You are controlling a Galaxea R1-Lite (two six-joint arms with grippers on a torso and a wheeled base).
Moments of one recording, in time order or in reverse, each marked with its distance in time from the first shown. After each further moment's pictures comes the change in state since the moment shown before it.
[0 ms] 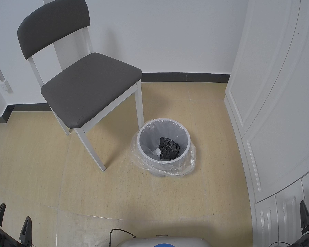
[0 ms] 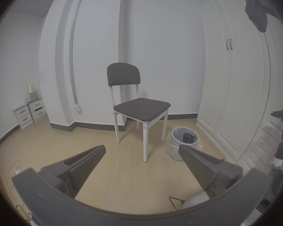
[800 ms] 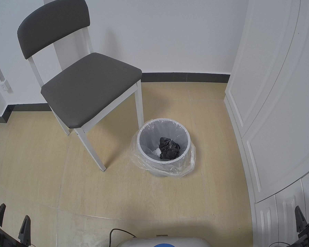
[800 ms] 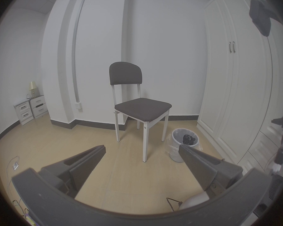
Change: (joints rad) left arm 0.000 0.001 0.000 0.000 0.013 -0.037; right arm 0.000 0.001 0.000 0.054 0.051 0.022
